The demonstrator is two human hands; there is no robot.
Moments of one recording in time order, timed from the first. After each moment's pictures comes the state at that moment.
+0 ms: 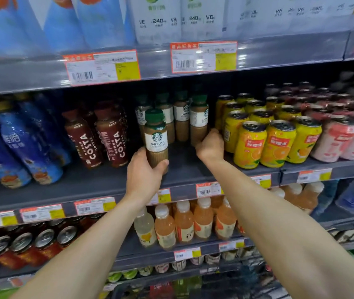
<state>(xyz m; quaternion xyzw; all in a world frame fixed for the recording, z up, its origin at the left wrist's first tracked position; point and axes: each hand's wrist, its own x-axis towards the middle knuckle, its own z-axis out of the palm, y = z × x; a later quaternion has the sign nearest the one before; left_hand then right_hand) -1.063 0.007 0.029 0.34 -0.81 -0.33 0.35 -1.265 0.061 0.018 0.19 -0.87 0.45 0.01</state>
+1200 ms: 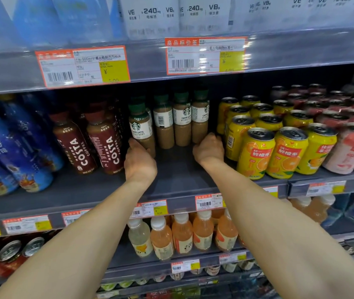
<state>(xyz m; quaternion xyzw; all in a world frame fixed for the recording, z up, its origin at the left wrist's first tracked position) -1.125 -0.041 0.034 0.50 -0.78 -0.26 0.27 -1.284 0.039 0.015 0.20 -0.92 0.35 0.02</state>
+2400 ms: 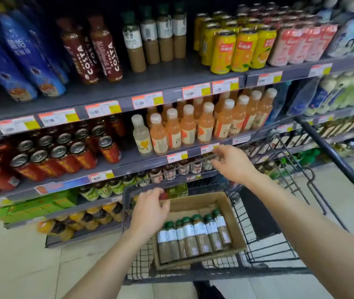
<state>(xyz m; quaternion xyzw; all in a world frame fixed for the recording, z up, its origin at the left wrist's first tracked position) -0.816 0.173 -0.136 0.31 -0.91 -0.26 0.02 -1.042 0.335 -0.080 0.33 -0.91 0.23 -0.13</state>
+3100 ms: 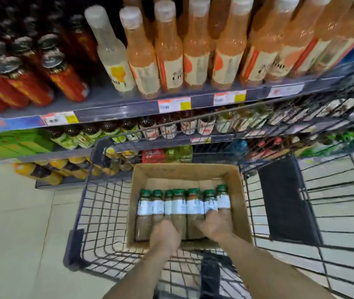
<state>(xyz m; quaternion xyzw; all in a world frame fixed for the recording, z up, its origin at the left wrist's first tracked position) -0.848 0.285 -0.411 0.54 -0.74 -0.33 -0.22 -0.976 0.377 -0.443 0.15 -0.87 0.09 -0.46</state>
